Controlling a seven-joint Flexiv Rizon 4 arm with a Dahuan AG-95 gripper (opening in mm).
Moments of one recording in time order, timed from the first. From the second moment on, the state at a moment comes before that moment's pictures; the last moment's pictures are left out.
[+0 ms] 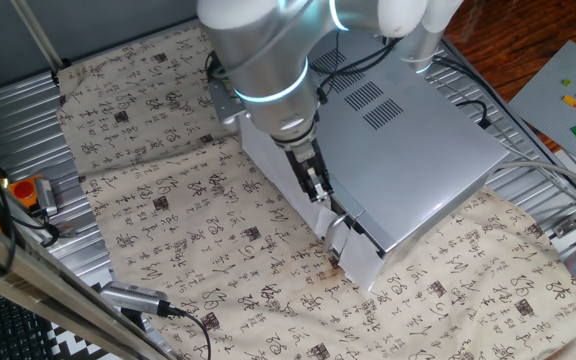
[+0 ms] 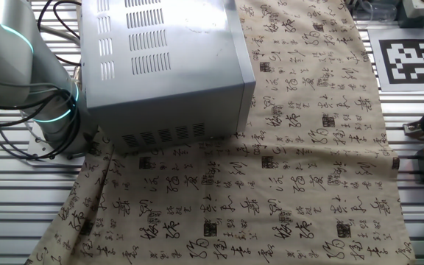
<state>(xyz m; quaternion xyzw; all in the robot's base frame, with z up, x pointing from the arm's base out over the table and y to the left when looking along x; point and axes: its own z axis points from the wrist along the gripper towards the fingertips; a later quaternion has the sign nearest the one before) 0.401 0.264 0.238 -0.07 -0.99 -0.10 0.11</state>
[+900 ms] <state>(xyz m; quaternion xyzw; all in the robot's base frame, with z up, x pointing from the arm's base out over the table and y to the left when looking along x) 0.472 0.220 0.198 0.00 -1.00 -0.03 0.03</state>
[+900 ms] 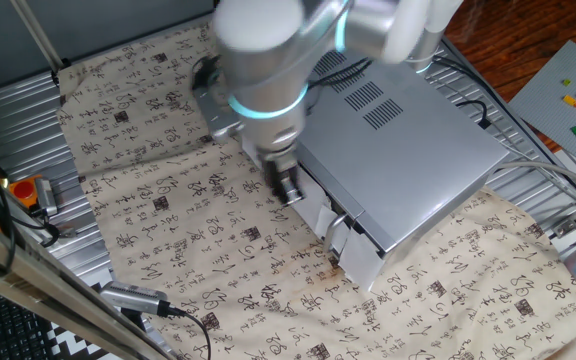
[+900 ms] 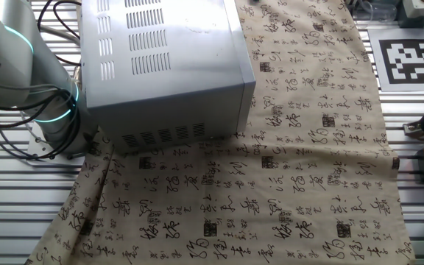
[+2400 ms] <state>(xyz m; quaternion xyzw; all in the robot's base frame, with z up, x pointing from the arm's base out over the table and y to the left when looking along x) 0.492 0.206 0.196 0.03 -1.00 -0.01 0.02</state>
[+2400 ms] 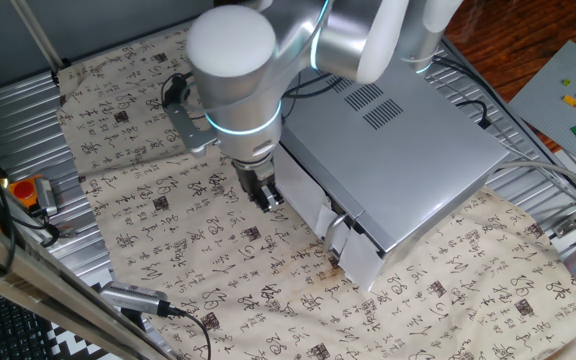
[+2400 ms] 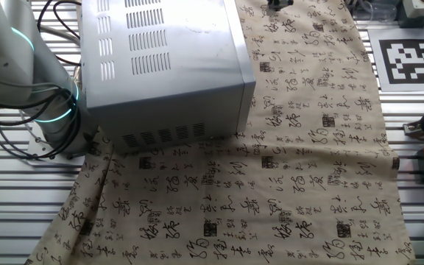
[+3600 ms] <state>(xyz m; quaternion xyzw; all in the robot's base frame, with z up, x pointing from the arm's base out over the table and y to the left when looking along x) 0.491 0.208 0.203 0.01 -1.00 0.00 0.02</state>
